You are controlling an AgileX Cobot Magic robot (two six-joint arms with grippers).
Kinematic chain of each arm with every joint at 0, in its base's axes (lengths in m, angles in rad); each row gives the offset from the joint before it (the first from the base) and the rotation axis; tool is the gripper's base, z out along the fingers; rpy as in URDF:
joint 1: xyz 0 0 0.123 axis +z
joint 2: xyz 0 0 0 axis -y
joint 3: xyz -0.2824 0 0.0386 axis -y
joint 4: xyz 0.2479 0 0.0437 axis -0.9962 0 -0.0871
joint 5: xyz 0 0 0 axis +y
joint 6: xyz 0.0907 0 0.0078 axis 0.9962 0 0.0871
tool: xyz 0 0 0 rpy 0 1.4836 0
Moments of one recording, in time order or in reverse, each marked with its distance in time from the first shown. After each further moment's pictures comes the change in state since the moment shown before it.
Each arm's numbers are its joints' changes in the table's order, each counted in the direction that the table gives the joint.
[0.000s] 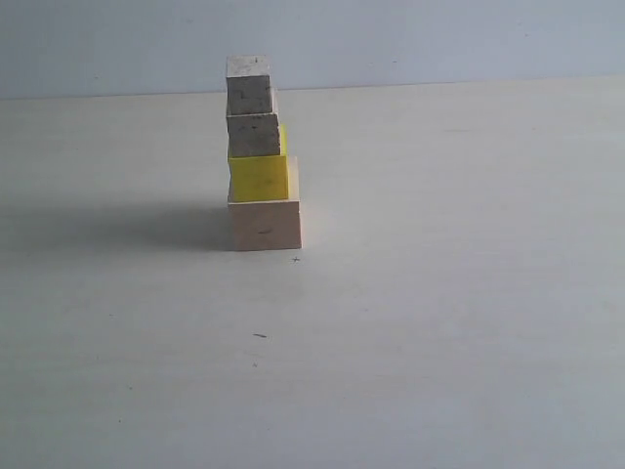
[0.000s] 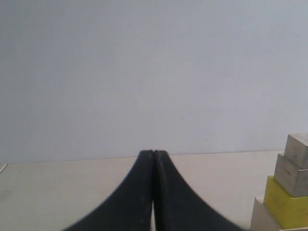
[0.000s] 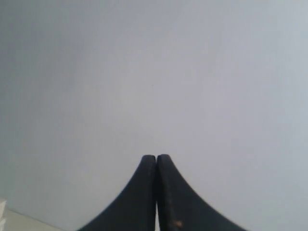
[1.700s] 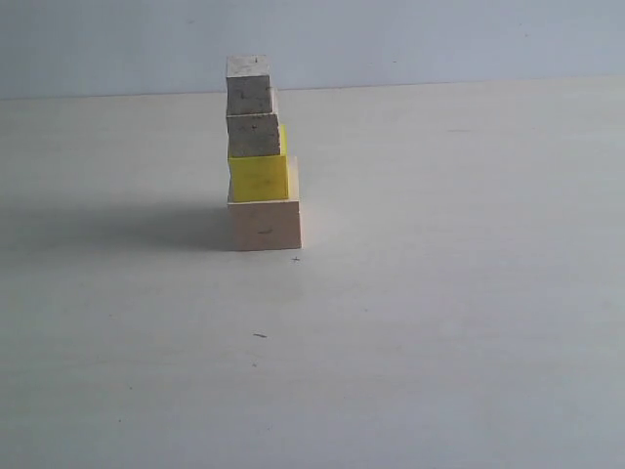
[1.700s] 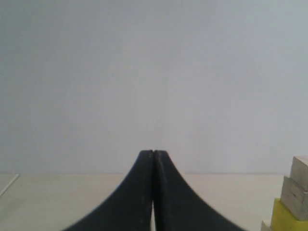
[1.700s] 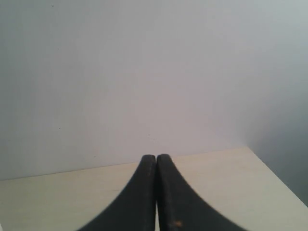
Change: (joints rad) left arm 0.066 0.106 0.000 -0.004 0.032 -0.044; right arm 0.000 0.142 0.052 0.366 0.544 0.599
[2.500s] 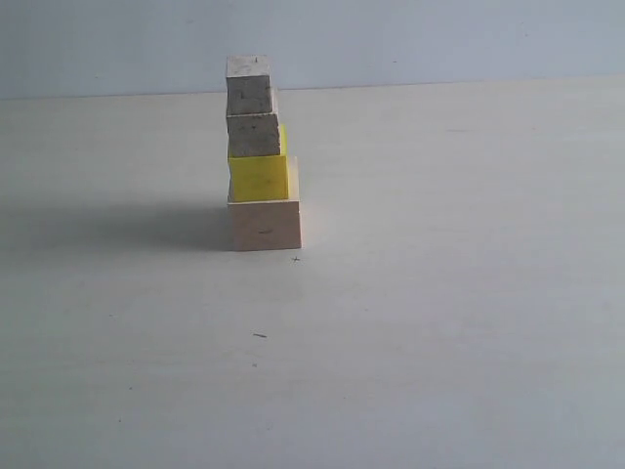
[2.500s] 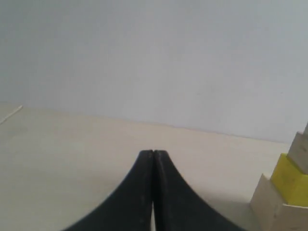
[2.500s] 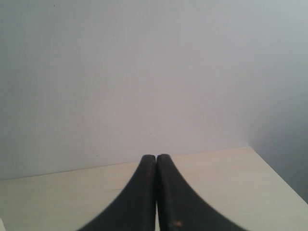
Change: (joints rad) left arm 0.055 0.133 -0.148 -0.157 0.112 -0.270; right arm 0.000 0.000 0.000 -0.008 0.002 0.000
